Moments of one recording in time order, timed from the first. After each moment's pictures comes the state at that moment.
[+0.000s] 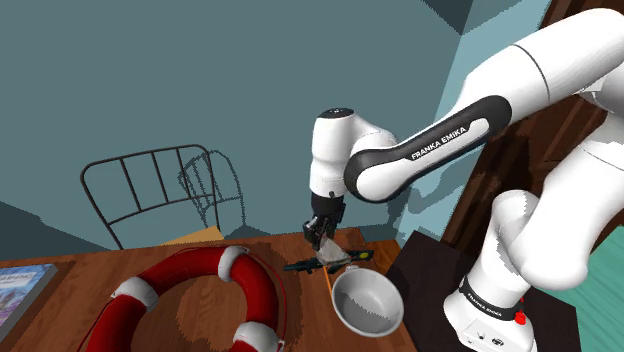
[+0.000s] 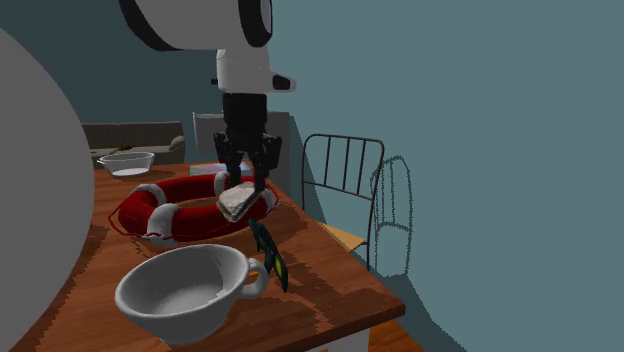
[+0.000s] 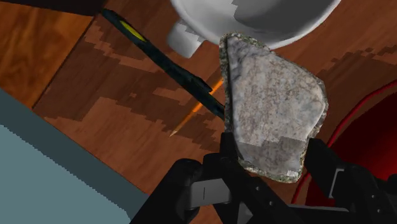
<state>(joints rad) 0.33 -0.22 0.17 -2.48 0.08 2.26 0.49</state>
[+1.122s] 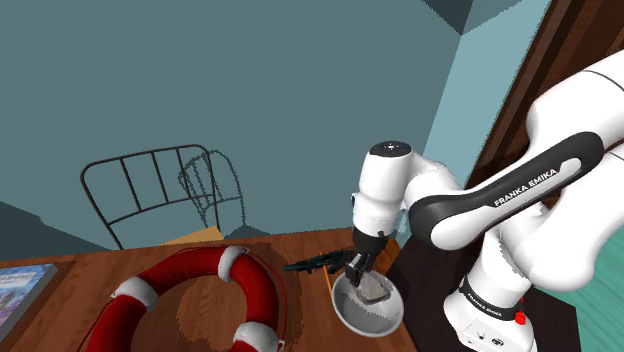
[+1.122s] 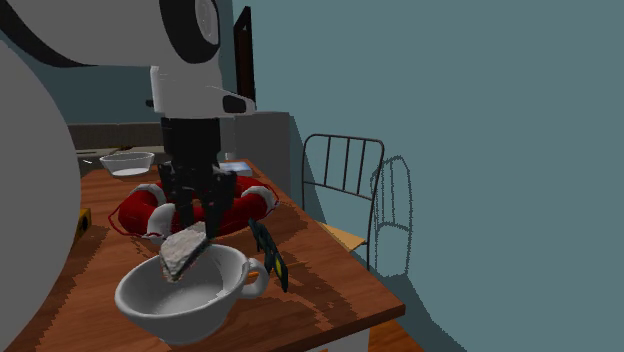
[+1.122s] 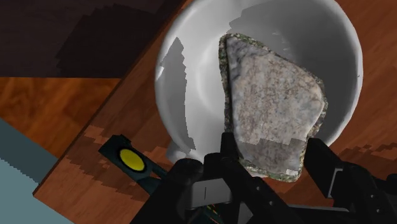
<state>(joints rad) 0.44 -0.50 0.24 -2.83 0.20 2.33 0.57</state>
